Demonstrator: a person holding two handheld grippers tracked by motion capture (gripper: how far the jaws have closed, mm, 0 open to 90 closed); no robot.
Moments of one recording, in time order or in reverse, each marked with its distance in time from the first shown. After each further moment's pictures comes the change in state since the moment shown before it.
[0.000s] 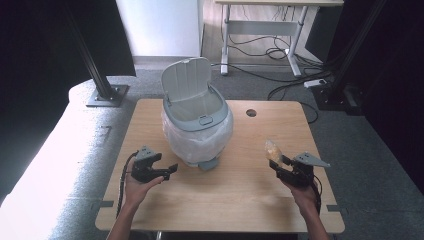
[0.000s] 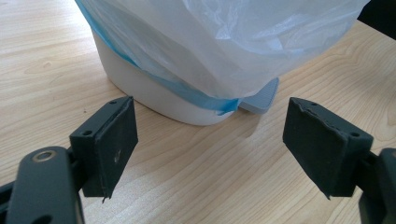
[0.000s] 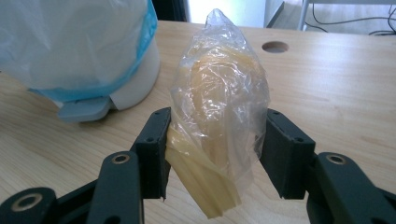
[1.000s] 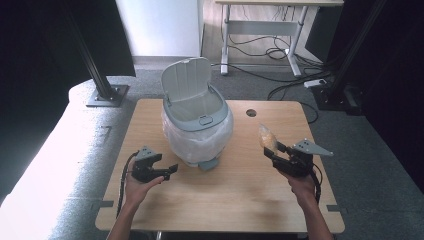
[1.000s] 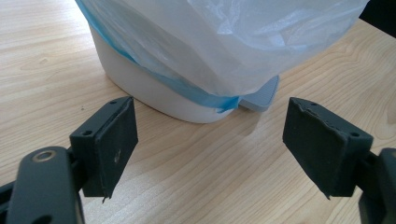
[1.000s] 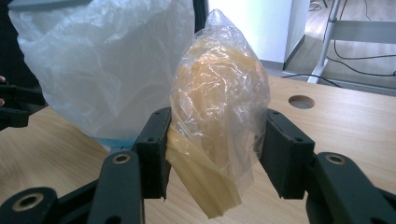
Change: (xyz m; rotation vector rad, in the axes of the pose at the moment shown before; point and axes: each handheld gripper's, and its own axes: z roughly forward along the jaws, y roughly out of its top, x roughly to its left) left arm 0.001 -0.001 0.002 0.010 -0.007 -0.004; right arm 0.027 0.057 -0.013 -0.091 0.088 -0.040
